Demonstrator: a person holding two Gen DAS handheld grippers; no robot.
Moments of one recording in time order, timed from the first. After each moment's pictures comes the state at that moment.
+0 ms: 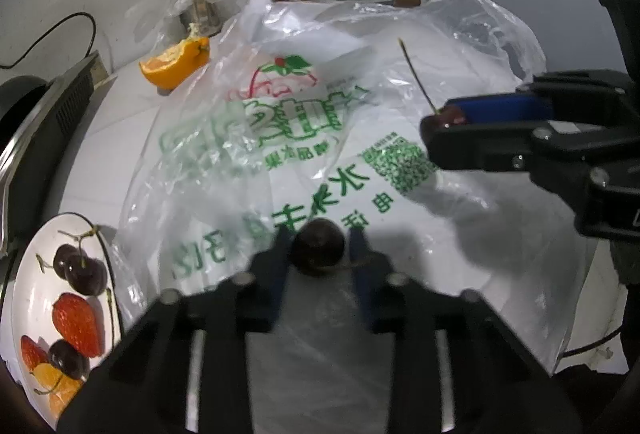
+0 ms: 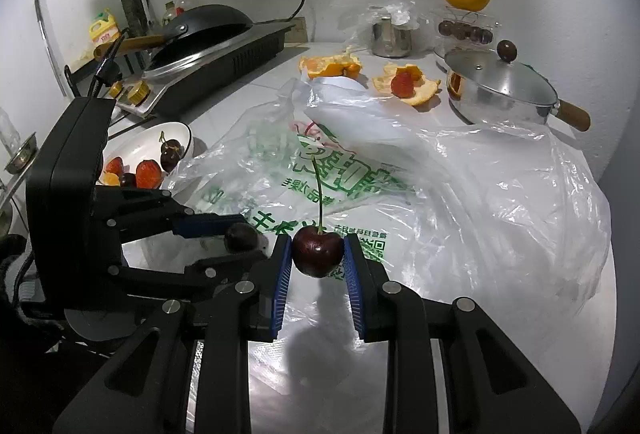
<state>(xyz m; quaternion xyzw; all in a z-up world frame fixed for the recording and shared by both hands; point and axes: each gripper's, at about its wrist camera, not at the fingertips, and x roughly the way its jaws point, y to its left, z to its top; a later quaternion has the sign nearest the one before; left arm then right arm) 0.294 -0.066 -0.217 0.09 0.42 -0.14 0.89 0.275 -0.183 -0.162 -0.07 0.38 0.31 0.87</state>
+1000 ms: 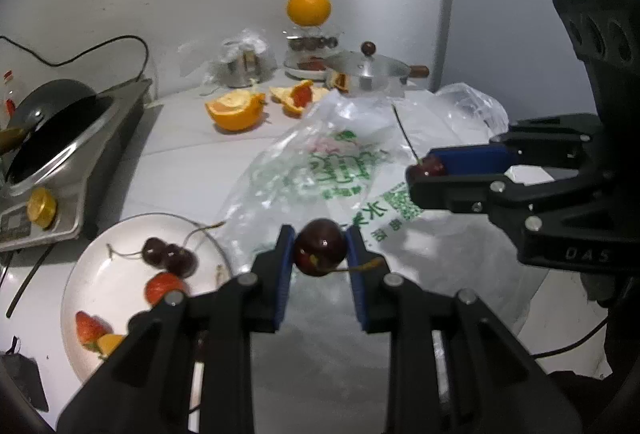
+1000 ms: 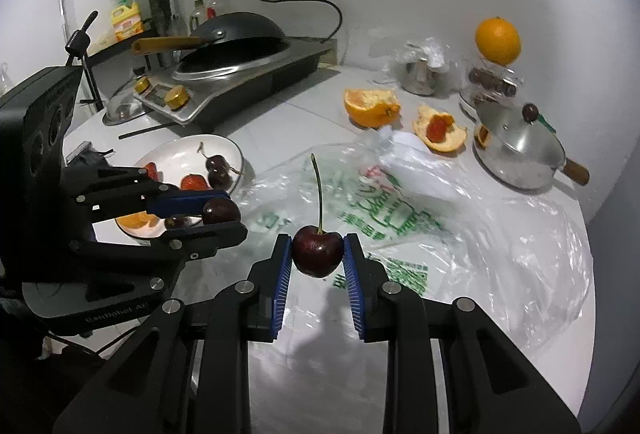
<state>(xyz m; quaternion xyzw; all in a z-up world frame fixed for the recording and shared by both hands) 0.237 -0.006 -0.151 0.04 0.34 -0.12 0.93 0.237 -0.129 -0.121 -0.12 0.34 0.32 0.88</state>
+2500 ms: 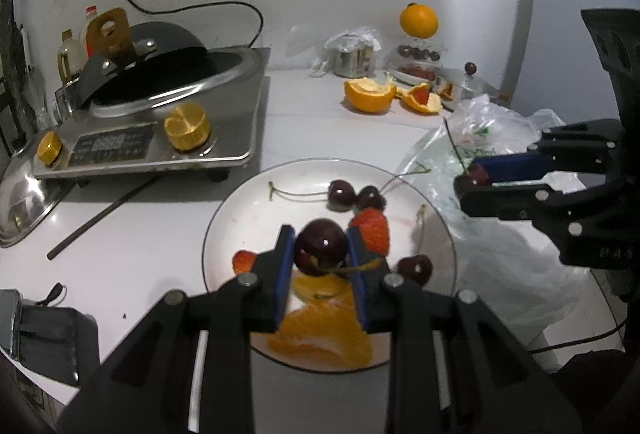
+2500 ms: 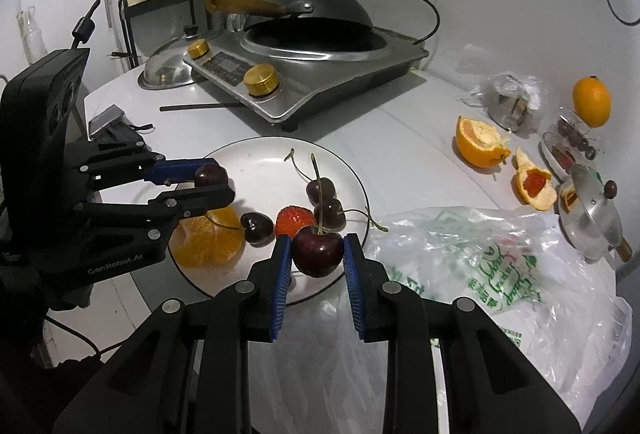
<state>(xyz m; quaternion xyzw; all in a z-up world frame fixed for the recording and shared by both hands) 0.206 0.145 -0.170 -0.02 0.33 -0.03 0.94 0.227 0.012 -0.127 -0.19 0.35 0.37 0.84</state>
